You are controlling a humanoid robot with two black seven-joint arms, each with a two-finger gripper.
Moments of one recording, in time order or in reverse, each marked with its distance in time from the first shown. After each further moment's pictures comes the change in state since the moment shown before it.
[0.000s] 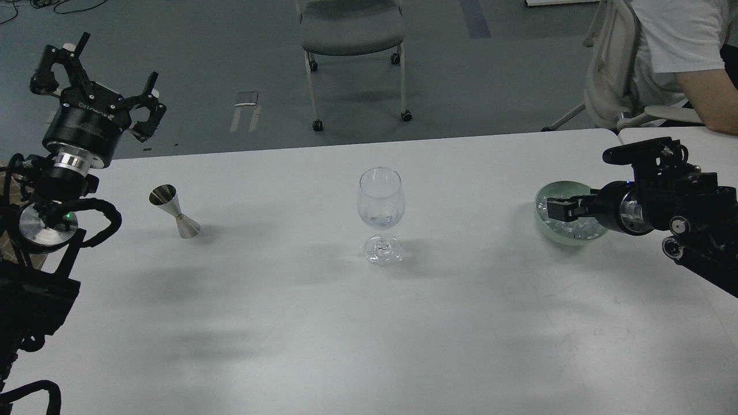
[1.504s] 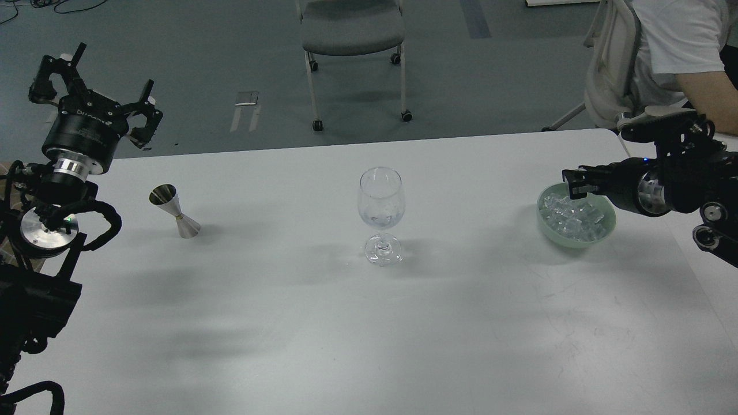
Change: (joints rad) left arm 0.002 0.007 0.003 0.005 0.003 0.009 0.005; right arm 0.010 -0.159 0.121 0.234 0.019 0.011 0.001
